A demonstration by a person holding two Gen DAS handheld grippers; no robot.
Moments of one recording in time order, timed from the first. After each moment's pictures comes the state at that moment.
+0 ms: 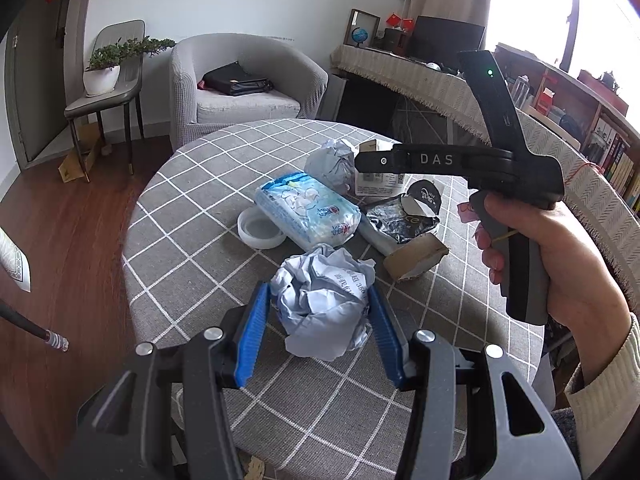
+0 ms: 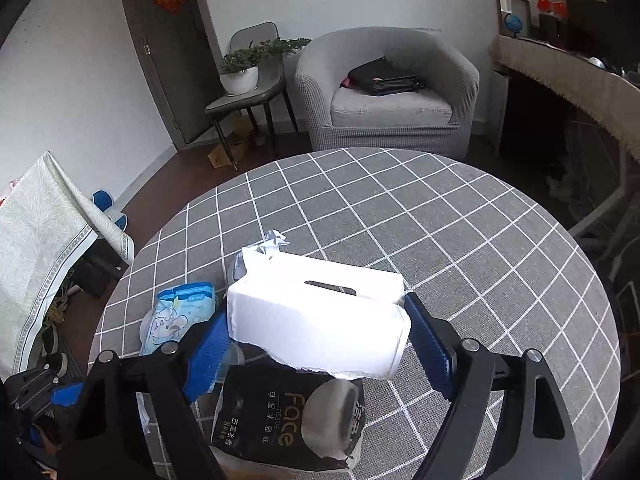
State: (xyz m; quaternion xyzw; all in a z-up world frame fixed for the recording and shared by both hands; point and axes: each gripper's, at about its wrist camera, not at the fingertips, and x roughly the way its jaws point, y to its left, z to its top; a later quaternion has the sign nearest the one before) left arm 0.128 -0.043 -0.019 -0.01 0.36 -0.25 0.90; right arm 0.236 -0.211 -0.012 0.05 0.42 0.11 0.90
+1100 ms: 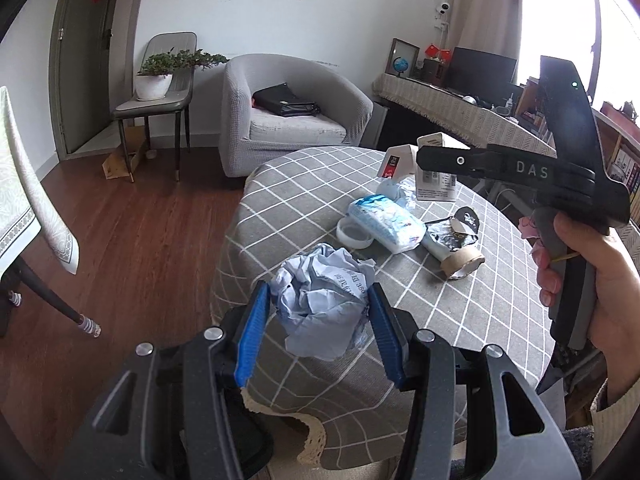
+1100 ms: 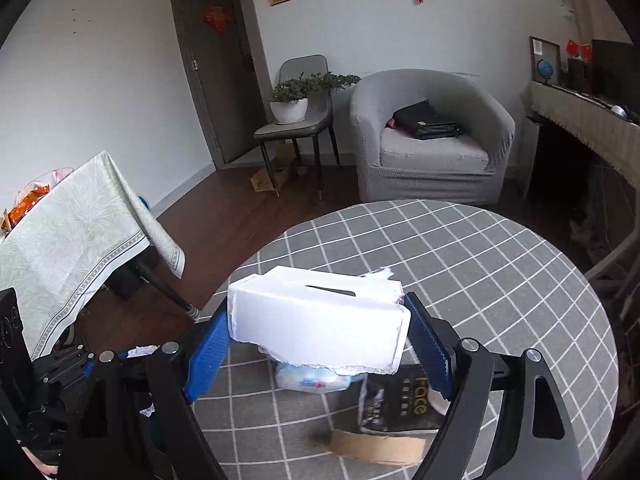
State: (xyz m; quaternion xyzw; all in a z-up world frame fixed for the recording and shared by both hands) left arm 0.096 0.037 -0.002 -0.04 0.34 -0.17 0.93; right arm 0.190 -0.141 0.044 0.04 0.36 0.18 0.92
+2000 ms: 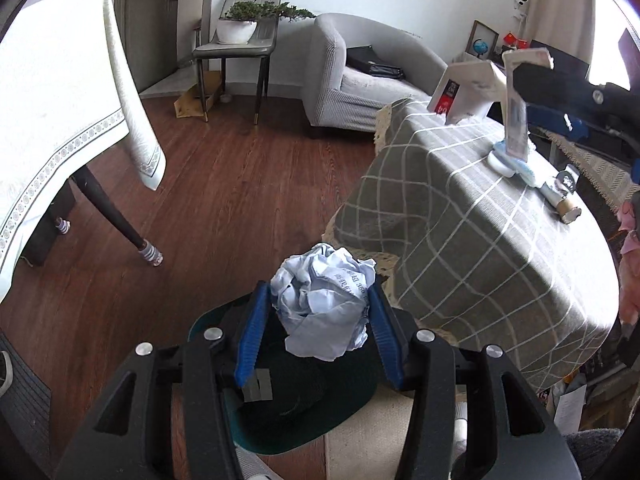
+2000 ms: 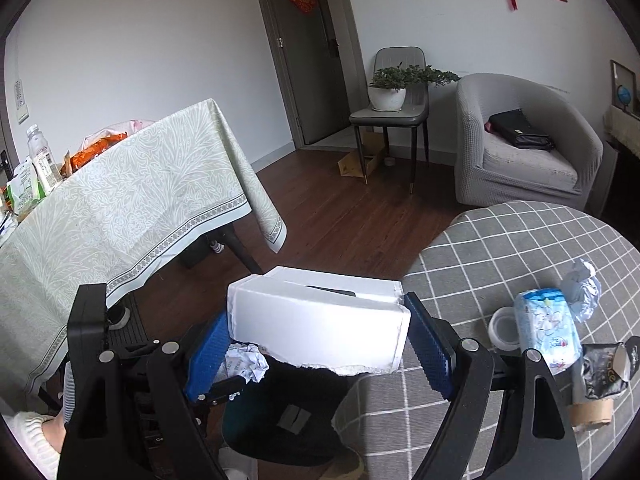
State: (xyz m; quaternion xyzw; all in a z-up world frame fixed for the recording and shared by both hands) left arm 0.069 0.159 -0.067 -0.06 0.41 -0.06 0.91; right arm 0.143 0.013 0.040 0.01 0.36 0.30 0.88
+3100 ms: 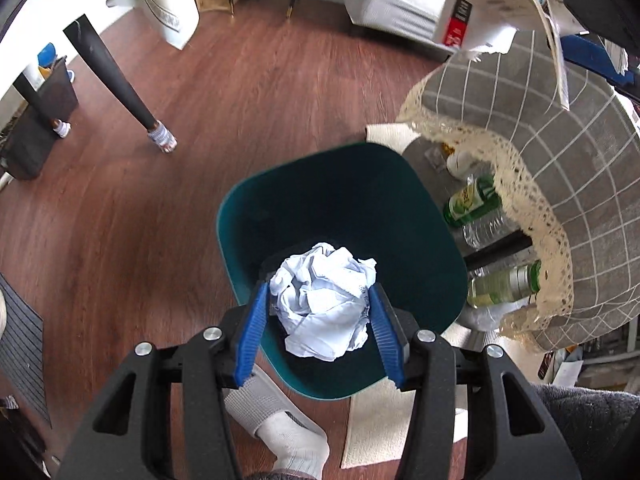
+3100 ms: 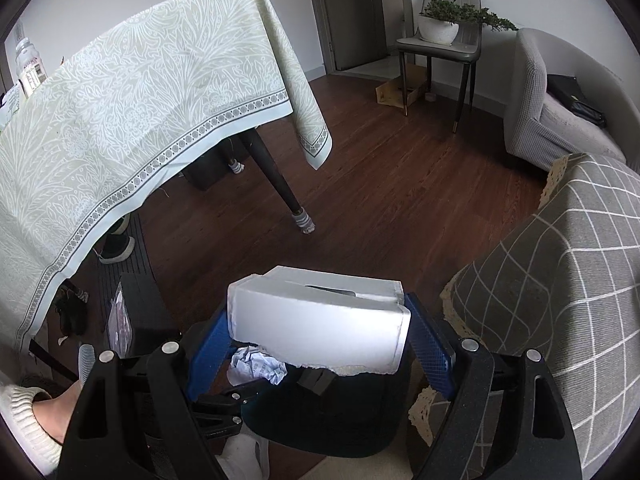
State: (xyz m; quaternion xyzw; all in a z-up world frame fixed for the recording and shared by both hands) left arm 0.069 0.222 -0.186 -0.09 0.56 -0.04 0.82; right arm 0.142 0.130 -0.053 -0.07 0.46 0.34 0.82
